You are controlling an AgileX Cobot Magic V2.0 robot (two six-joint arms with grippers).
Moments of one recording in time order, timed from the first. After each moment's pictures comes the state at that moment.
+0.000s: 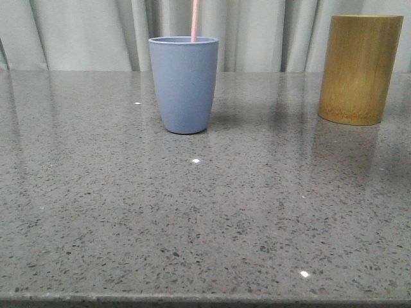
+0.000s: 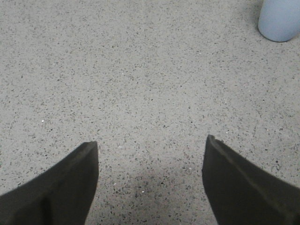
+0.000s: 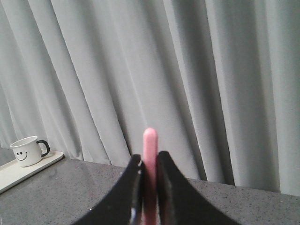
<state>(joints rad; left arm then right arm) -0.08 0.57 -0.73 -0.17 0.93 0.12 0.56 1.62 -1.12 0.01 -0.63 0.28</state>
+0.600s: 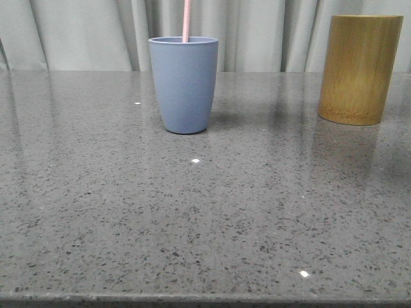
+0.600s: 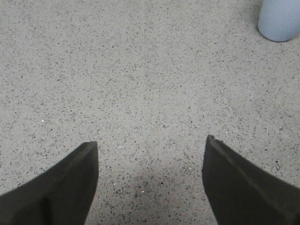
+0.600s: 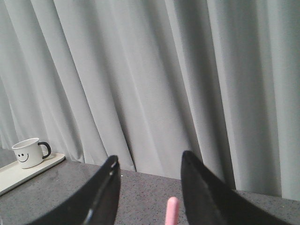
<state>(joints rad) -0.08 0.57 -0.73 -0.17 0.93 0.12 0.56 1.62 -1.12 0.00 -0.64 0.28</state>
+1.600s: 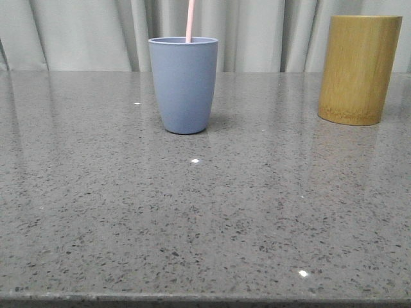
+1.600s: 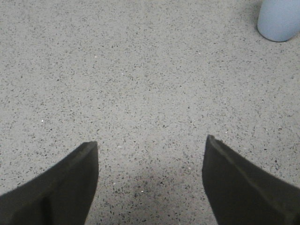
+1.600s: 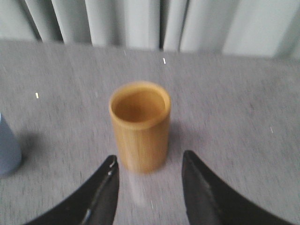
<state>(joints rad) -0.08 0.57 -0.73 -0.17 0.93 0.12 0.19 0.80 -0.93 -0.05 0.62 0.15</state>
